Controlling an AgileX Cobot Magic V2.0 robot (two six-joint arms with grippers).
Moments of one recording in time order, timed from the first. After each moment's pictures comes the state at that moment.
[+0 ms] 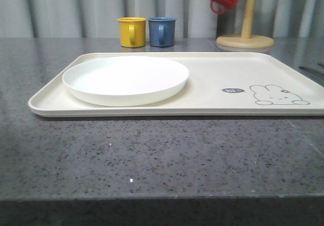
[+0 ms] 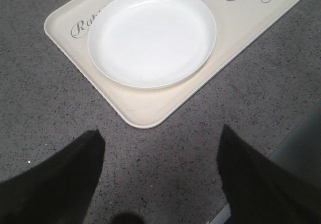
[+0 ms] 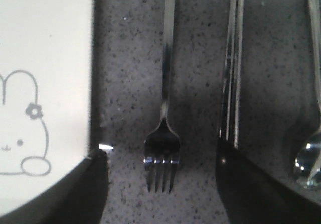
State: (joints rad) left arm -0.57 0.75 -0.91 -0.07 0.93 0.21; right arm 0.01 1.43 -1.16 -0.01 0.98 0.04
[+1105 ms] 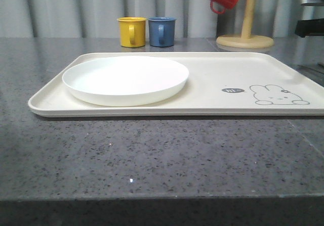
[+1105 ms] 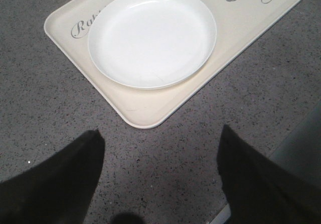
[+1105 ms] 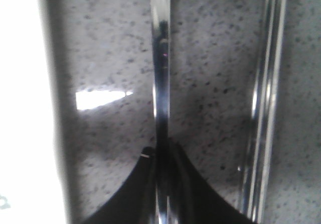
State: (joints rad) left arm -0.57 0.75 -0.91 -0.07 0.93 0.21; right arm -0.01 1.73 -1.38 0.03 1.08 0.03
